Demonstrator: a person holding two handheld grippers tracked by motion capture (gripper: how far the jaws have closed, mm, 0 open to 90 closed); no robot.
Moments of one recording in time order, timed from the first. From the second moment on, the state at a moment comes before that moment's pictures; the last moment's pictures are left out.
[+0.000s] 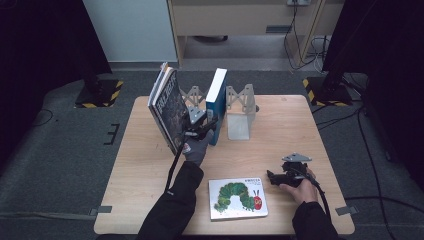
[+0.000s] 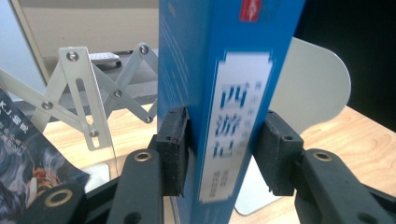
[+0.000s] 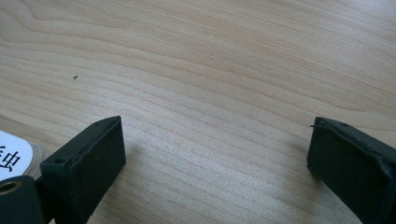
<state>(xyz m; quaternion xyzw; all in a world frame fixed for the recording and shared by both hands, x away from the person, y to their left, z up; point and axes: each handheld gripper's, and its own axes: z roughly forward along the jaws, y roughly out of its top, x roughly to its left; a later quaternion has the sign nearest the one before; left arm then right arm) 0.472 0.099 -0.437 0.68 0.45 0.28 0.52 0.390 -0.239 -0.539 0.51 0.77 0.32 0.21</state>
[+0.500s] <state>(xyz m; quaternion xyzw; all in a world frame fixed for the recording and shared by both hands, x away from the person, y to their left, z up) 0.466 0.093 -0.442 0.68 0.44 0.26 0.52 0.391 -0.239 -0.539 0.50 0.77 0.32 0.21</state>
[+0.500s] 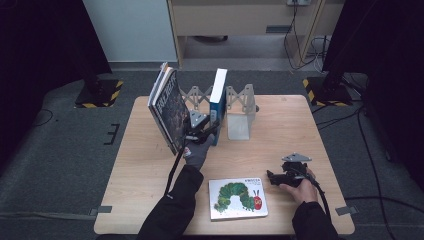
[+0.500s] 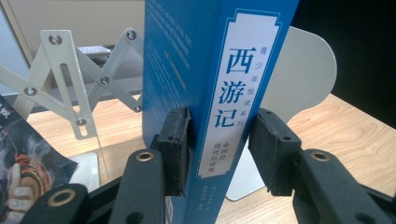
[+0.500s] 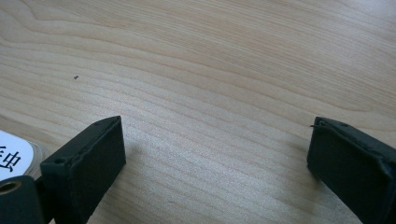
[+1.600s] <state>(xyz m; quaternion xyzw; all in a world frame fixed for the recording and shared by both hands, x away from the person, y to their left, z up) 0.472 0.077 -0.433 0.69 0.45 0.22 0.52 0.391 -0.237 -0.539 0.50 0.78 0.33 0.21</state>
